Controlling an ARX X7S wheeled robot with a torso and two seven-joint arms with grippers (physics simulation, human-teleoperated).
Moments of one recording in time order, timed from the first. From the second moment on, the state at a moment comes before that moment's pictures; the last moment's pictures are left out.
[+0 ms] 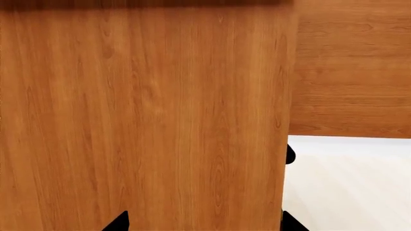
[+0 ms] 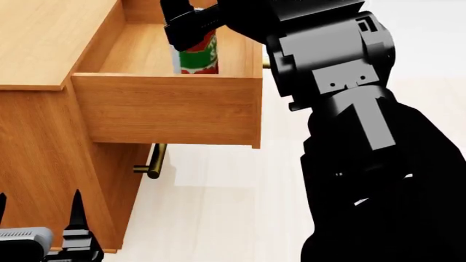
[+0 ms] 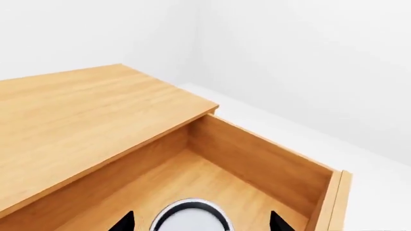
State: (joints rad) left arm -0.14 -0.38 0.30 0.34 -0.36 -0.22 -0.49; right arm 1.73 0.00 -0.97 1.31 0.84 0.36 -0.46
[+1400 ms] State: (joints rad) left arm -0.16 -0.39 0.32 0.33 -0.37 -0.22 -0.49; right arm 1.06 0.47 -0.03 -0.34 0.81 0.96 0.16
